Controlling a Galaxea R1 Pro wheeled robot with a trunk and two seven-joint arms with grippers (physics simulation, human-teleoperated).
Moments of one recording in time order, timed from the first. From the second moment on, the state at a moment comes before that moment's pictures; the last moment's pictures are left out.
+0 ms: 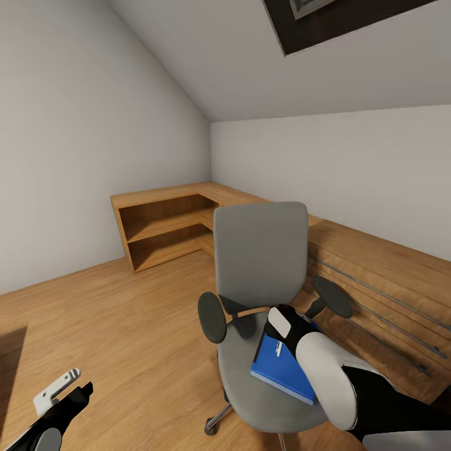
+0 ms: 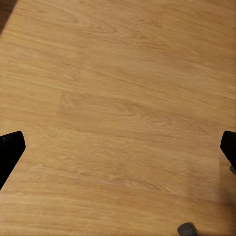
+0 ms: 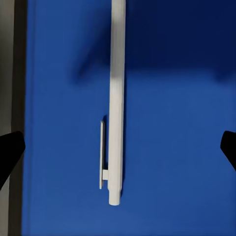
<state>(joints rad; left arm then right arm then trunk) -0.02 0.03 0.31 -1.48 0.57 0.46 0.44 -0.98 0.17 -0.24 -0.20 -0.24 0.48 -0.59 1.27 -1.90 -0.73</state>
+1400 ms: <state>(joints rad) -0.02 0.03 0.31 -1.48 0.57 0.46 0.44 -0.98 0.17 -0.23 -0.18 -0.24 0.44 -0.59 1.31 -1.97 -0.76</state>
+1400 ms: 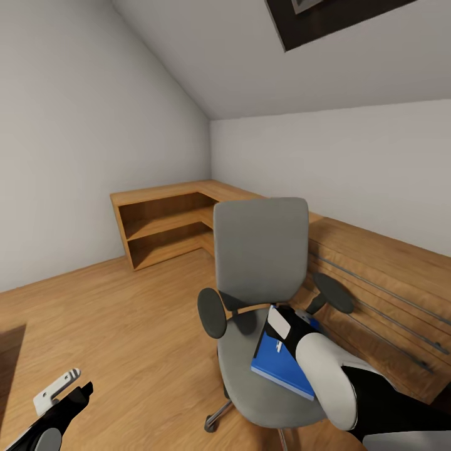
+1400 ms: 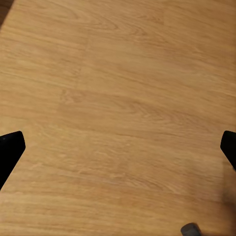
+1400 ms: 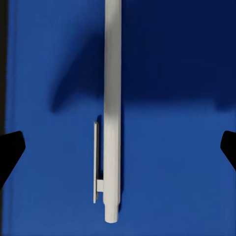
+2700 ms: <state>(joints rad) -0.02 0.03 0.31 -1.48 0.57 0.46 0.44 -0.98 0.17 -0.23 -0.18 -0.24 0.44 -0.59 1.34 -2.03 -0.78</state>
